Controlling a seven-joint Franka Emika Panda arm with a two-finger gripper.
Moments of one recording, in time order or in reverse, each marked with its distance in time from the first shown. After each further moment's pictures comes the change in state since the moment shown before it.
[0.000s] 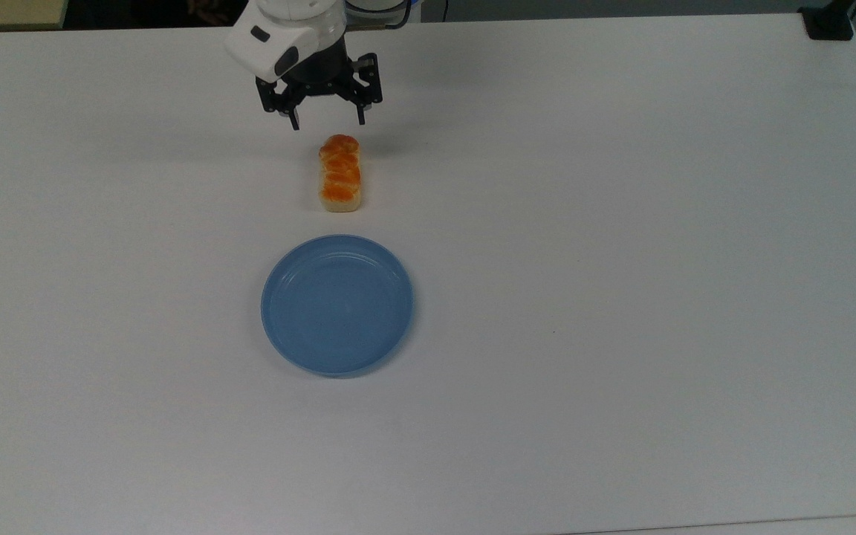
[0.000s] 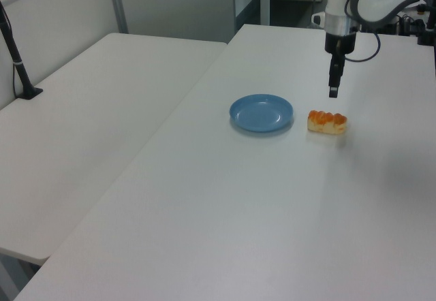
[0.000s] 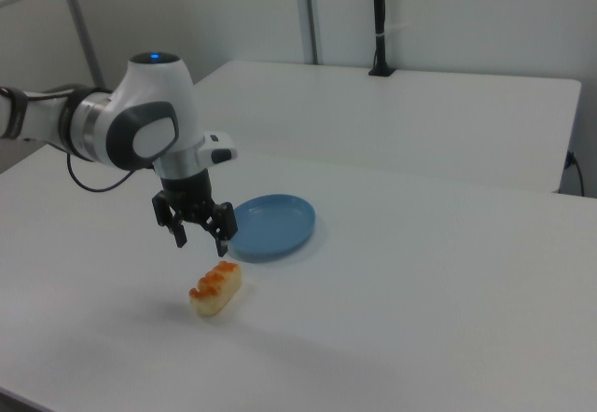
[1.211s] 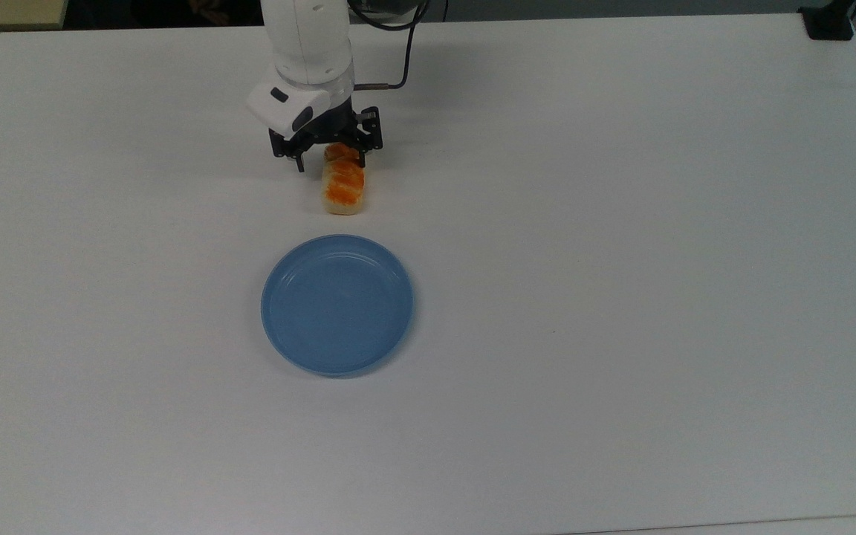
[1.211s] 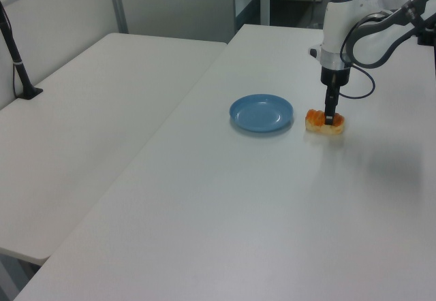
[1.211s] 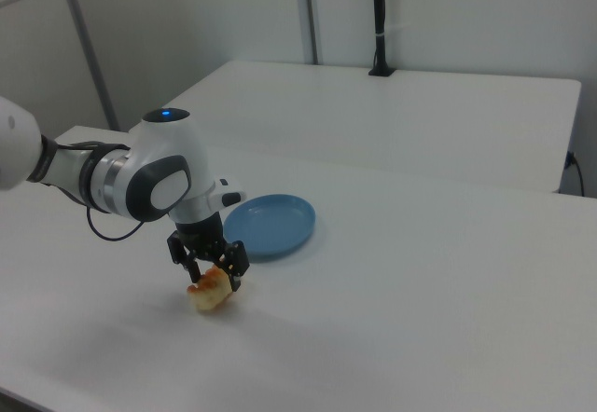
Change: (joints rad) arm -0.013 0.117 0.017 -0.101 -0.041 0.241 0.016
